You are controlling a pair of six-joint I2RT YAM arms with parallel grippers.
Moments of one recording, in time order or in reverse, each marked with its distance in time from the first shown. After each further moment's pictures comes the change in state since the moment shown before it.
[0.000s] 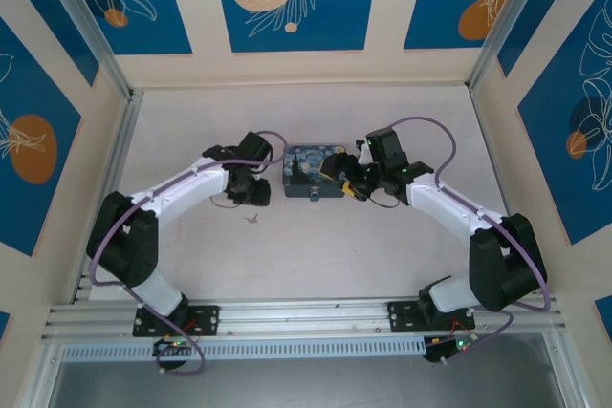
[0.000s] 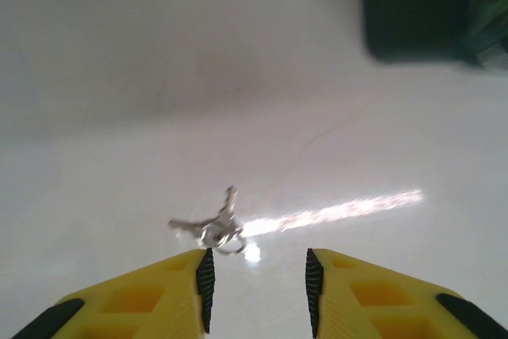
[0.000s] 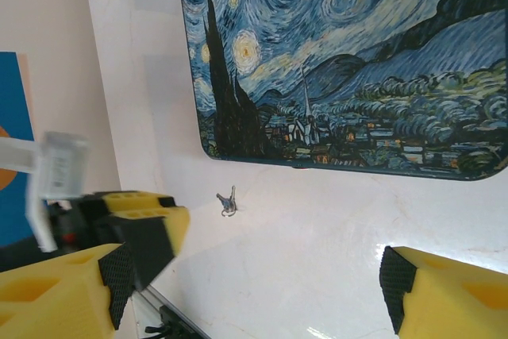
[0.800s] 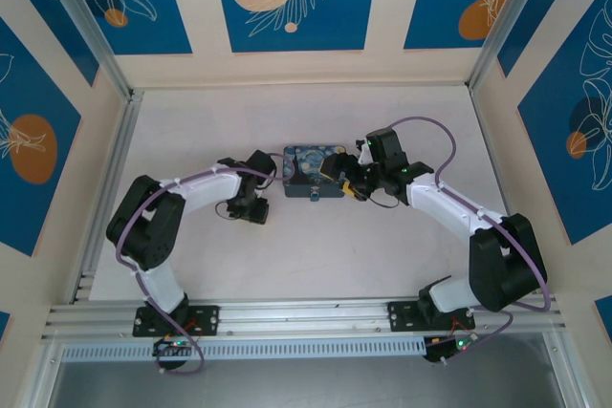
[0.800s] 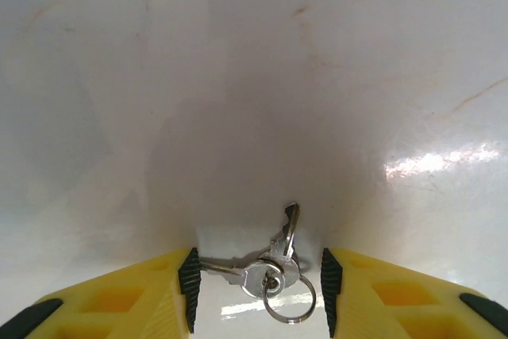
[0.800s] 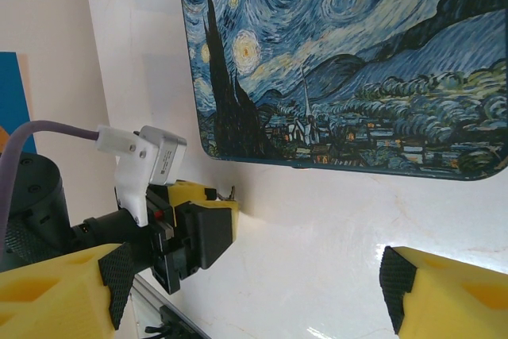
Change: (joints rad) left arm -0.001 0.146 -0.042 0.073 -0.041 0.108; right arm 0.000 0.000 0.000 0.000 0.000 0.000
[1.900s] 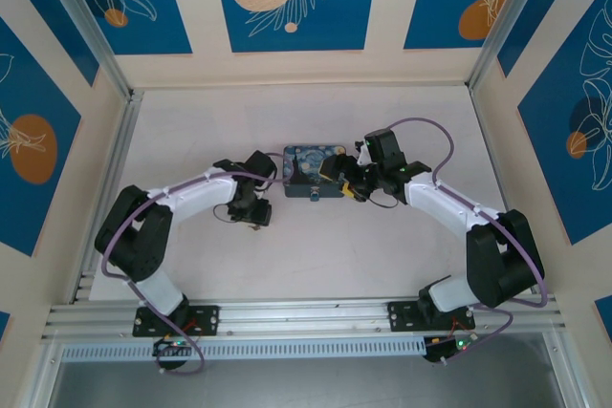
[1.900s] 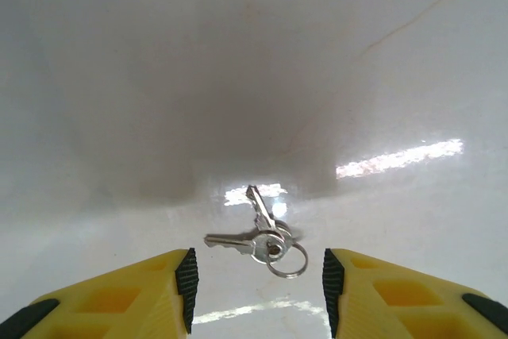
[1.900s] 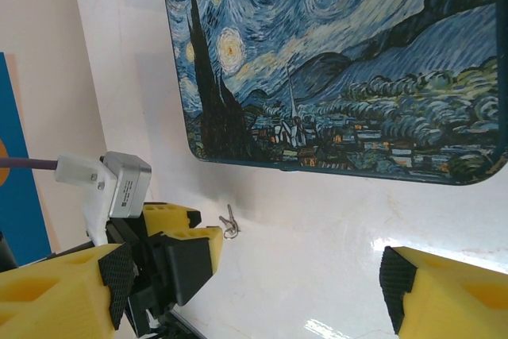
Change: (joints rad) left arm -0.034 -0.092 -0.018 -0.040 0.045 -0.071; right arm 0.000 0.025 0.001 0.000 -0.001 0.000
